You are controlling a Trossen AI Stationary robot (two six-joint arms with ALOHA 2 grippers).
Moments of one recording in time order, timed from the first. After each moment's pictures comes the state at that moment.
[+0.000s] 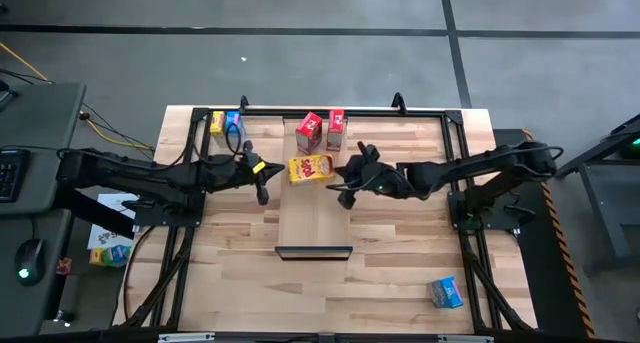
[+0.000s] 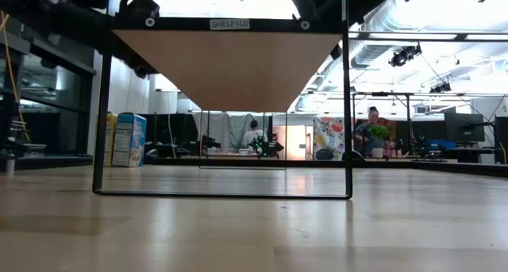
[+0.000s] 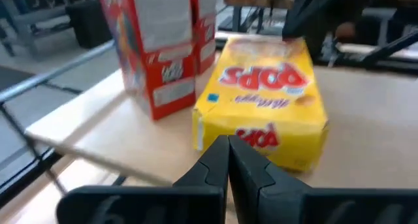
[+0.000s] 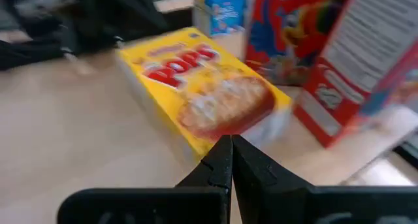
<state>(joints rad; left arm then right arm) 0.07 0.96 0.36 0.34 -0.30 -0.05 0.07 1.47 0.96 -0.02 0.49 0.24</state>
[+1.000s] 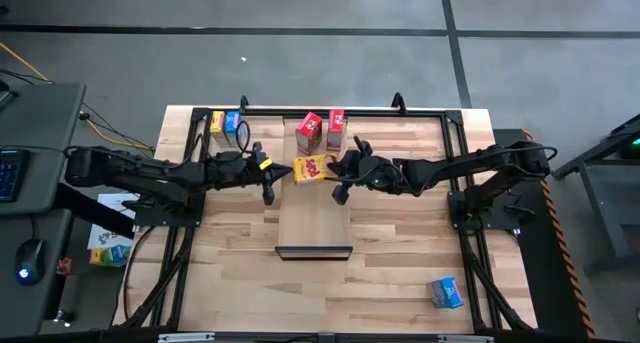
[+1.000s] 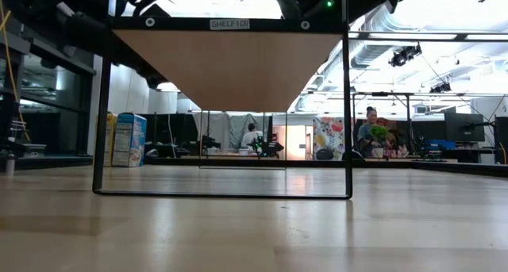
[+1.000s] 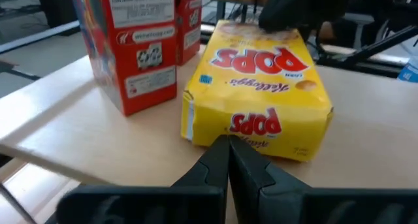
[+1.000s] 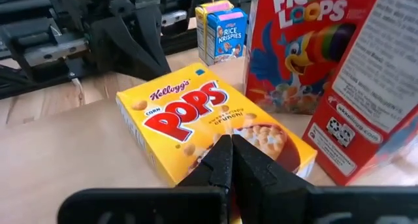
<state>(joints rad) 0.13 1.10 0.36 0.48 -0.16 -0.10 0.02 1.52 0.96 0.13 0.43 0.21</state>
